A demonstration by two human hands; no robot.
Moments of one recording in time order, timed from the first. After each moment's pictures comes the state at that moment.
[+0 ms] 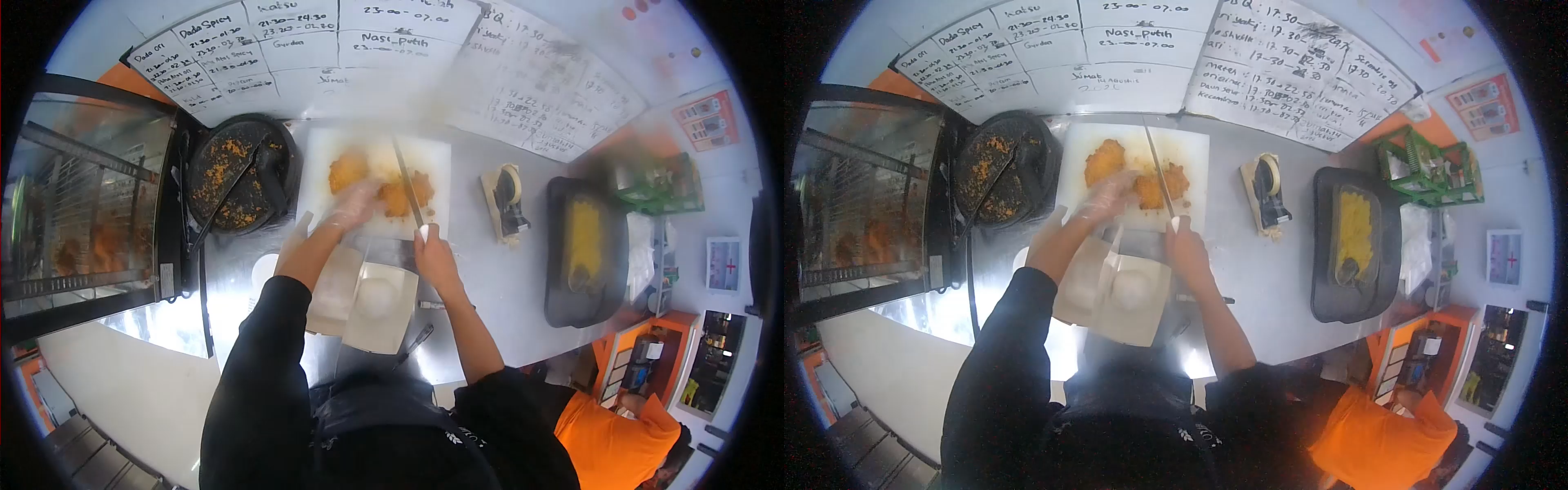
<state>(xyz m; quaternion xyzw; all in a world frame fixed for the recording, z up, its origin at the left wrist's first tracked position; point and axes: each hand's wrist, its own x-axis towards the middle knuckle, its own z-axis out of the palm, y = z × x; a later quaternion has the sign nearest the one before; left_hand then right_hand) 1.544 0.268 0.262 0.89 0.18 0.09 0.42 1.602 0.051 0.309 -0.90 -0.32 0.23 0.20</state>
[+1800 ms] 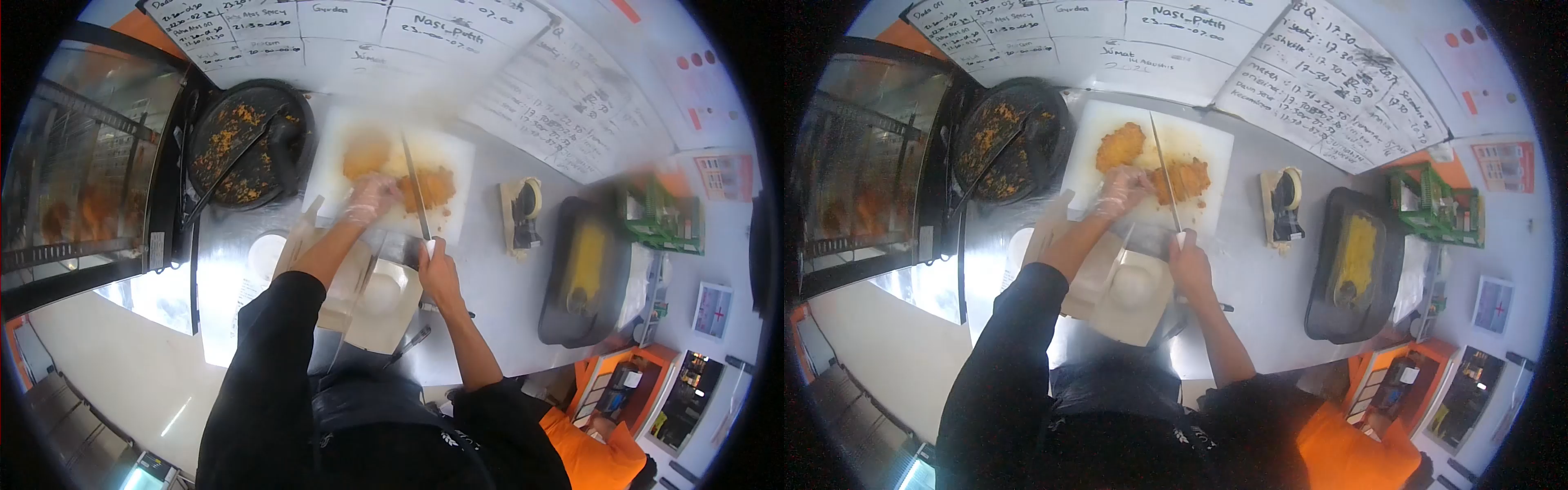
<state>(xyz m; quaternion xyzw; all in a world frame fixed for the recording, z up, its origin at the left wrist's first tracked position) 1.547 0.260 0.221 0.83 0.26 0.18 0.46 1.585 0.045 0.299 -0.90 -0.26 0.31 0.19</state>
